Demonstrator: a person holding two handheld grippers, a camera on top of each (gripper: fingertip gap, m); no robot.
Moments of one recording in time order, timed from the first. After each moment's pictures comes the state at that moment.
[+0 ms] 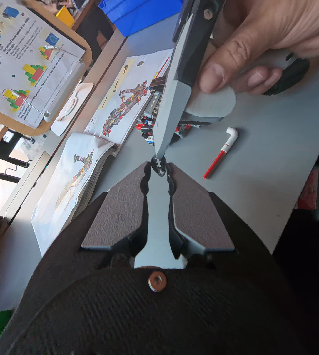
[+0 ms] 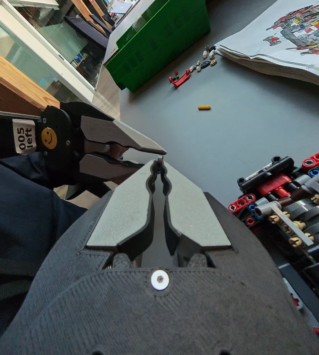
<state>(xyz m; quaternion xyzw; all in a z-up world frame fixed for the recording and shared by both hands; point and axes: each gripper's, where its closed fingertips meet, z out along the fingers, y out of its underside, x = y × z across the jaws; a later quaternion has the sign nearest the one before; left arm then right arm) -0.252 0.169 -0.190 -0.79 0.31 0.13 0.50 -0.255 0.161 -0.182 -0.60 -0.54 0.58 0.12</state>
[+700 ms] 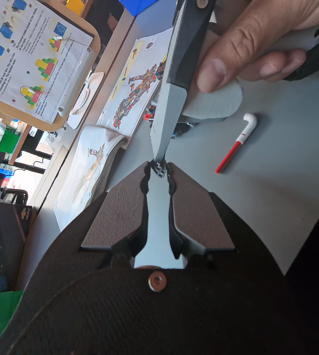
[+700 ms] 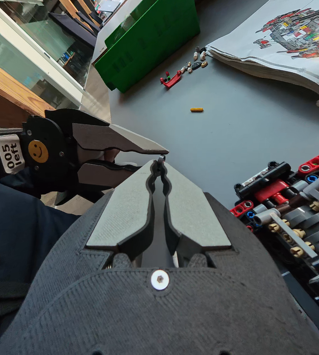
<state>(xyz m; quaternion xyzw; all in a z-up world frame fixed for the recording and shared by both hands) -0.263 0.175 -0.195 -0.79 0.32 0.20 0.48 -0.265 0.163 -0.188 -0.62 -0.54 0.56 0.13</state>
